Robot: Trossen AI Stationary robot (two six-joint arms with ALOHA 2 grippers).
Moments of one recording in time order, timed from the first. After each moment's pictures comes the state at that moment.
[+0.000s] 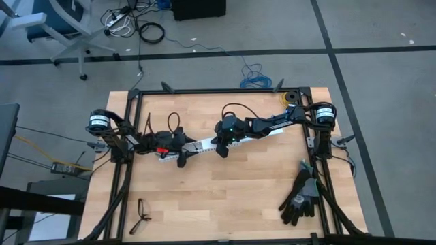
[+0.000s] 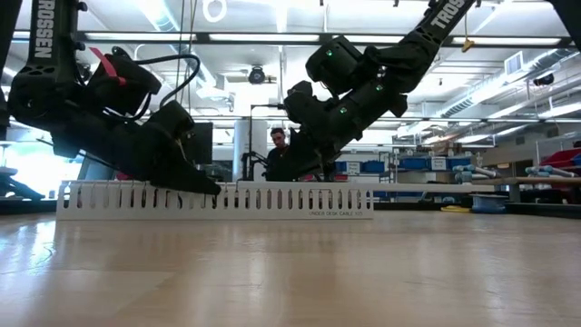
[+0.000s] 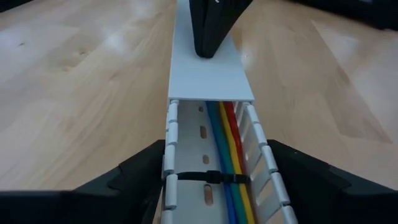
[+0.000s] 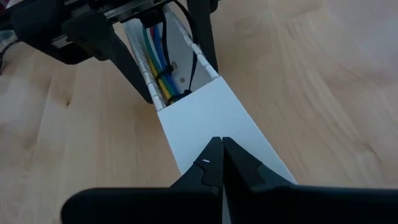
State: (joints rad) left arm 0.13 1.71 0.16 1.13 0.00 -0.11; right arm -0.16 1.93 1.04 0.17 -0.13 0.26
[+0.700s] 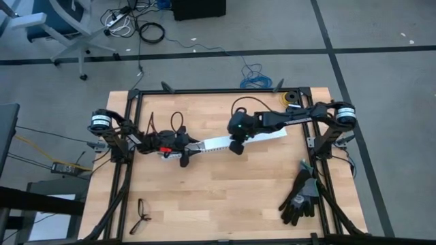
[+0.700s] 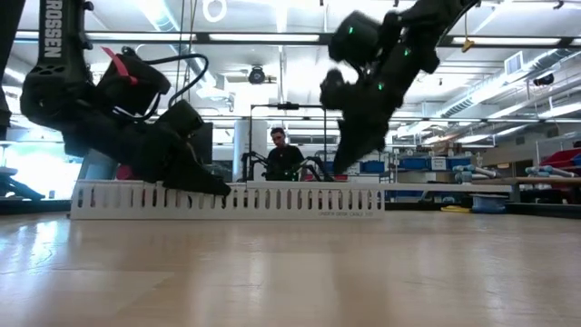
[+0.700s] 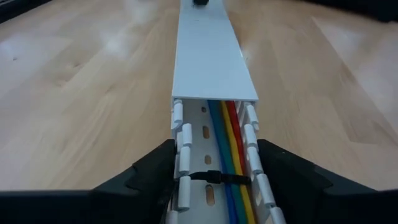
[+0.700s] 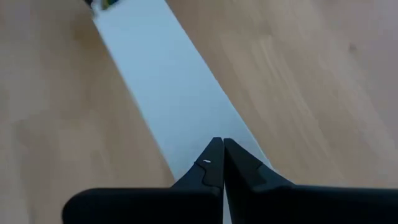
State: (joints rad) left arm 0.13 1.71 0.22 1.09 0.00 -0.06; right arm -0.15 1.68 1.04 -0.29 -0.02 0.23
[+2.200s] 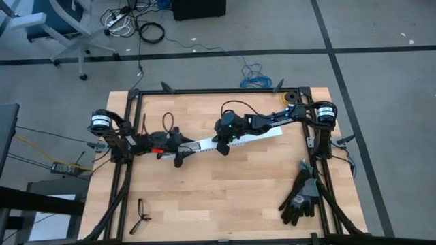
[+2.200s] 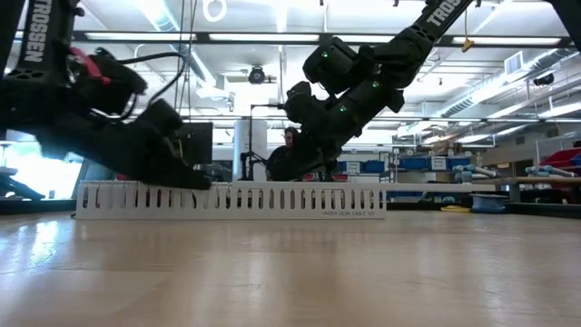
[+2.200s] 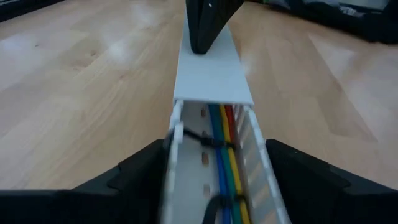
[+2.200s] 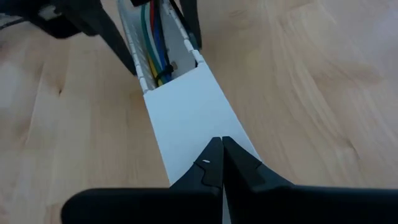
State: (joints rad) left arm 0.12 1.71 0.09 1.27 0.00 -0.13; right arm -0.19 1.91 1.08 0.06 -0.16 0.21
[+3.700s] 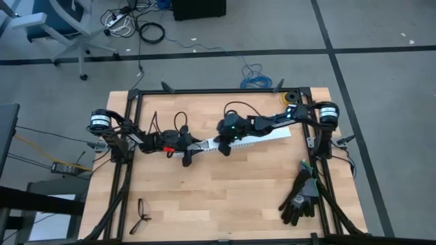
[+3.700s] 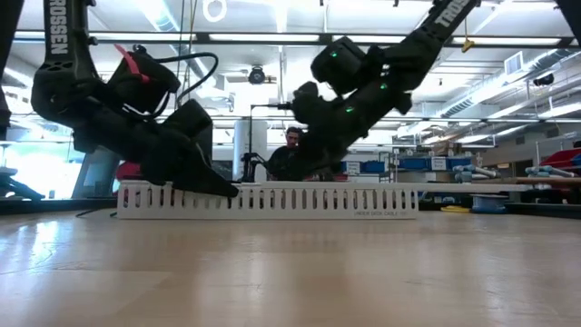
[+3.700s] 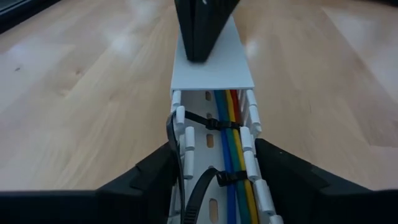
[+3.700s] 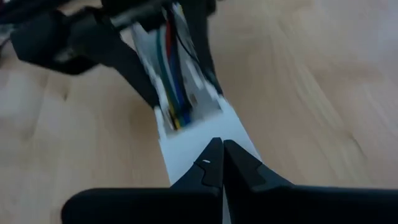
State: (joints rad) left arm 0.12 1.71 0.28 1.00 -0.02 -0.01; right arm -0.17 1.89 1.02 0.13 -0.16 0.25
